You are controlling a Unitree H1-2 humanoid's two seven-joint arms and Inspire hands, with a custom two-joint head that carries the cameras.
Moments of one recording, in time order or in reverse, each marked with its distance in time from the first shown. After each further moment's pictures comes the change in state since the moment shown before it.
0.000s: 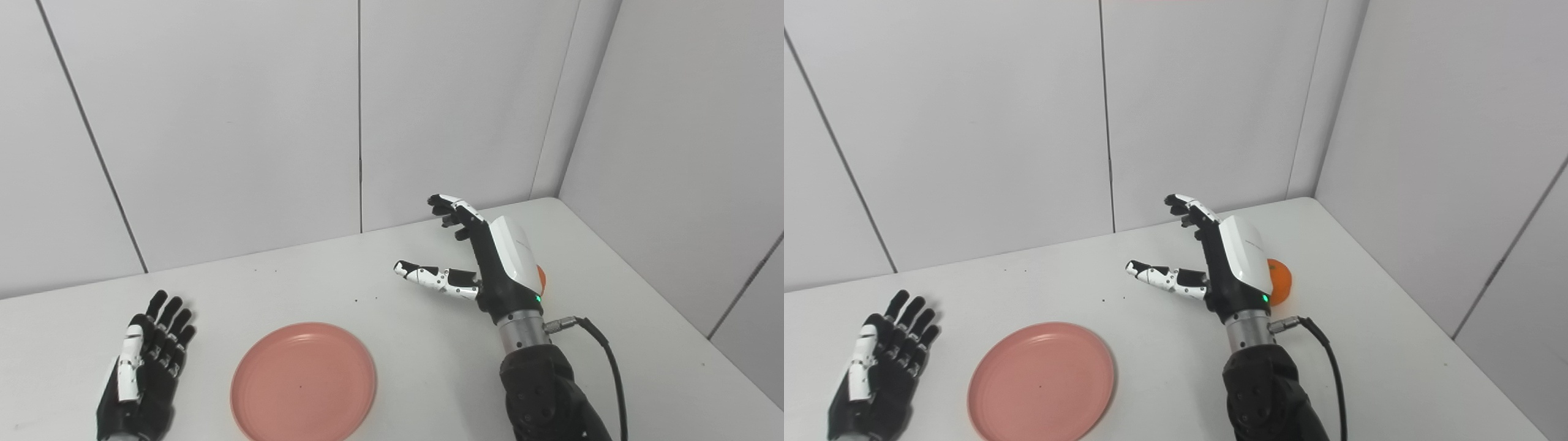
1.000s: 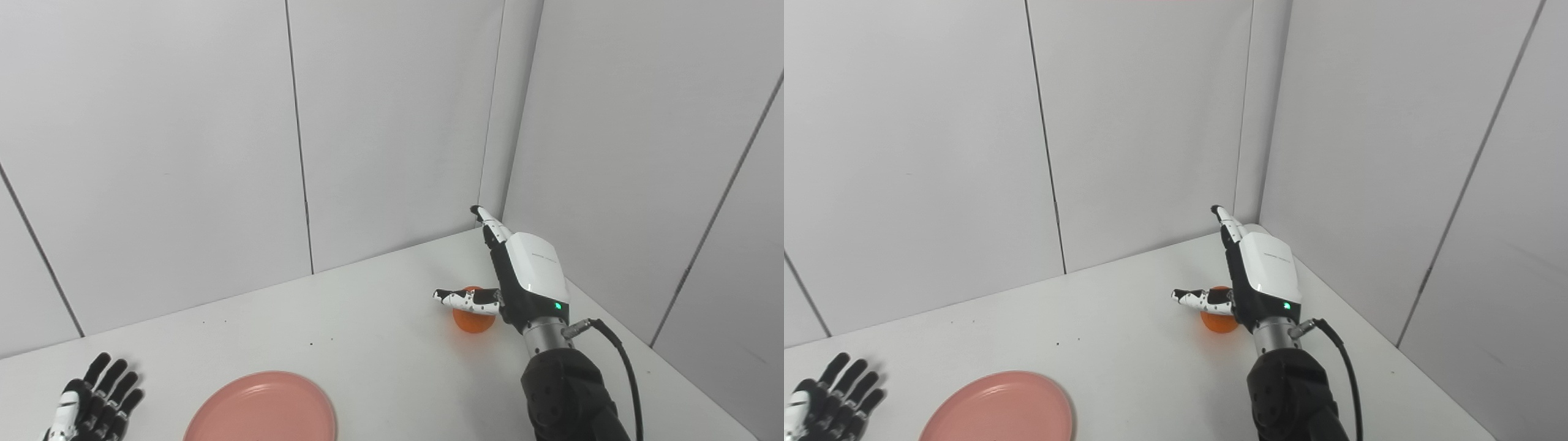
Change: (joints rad) left arm -0.001 0.027 0.001 -0.041 -0.011 0.083 0.001; right arm 0.054 -0.087 -0.172 -0.025 -0.239 0.103 0.206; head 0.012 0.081
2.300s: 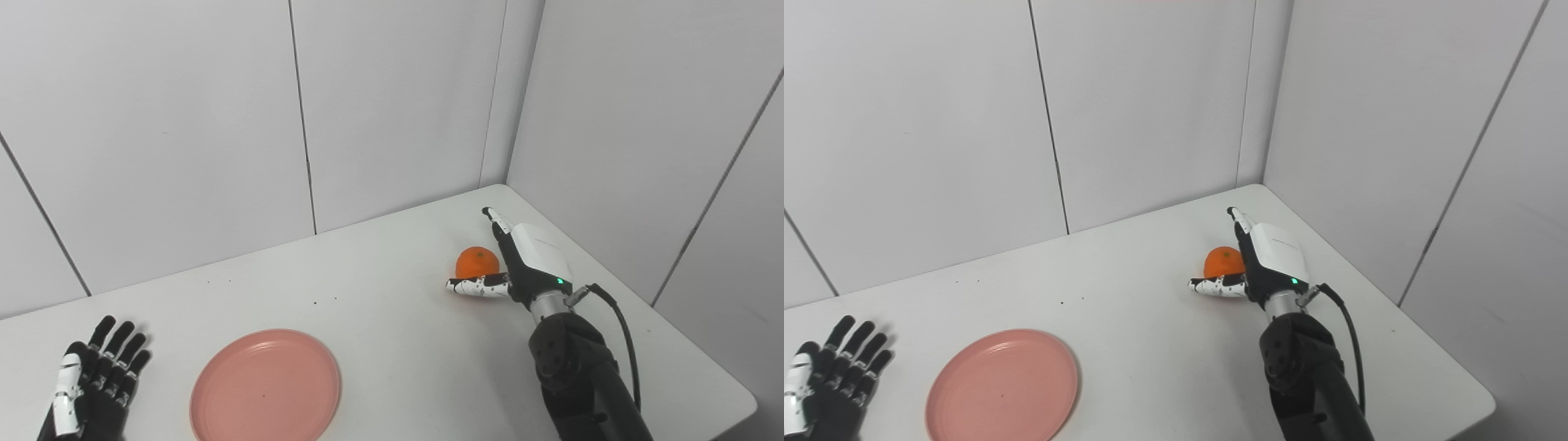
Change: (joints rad) left arm 0.020 -0.004 -0.001 -0.050 -0.030 0.051 0.018; right arm -0.011 -0.014 -0.050 0.155 0.012 0.004 0.097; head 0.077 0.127
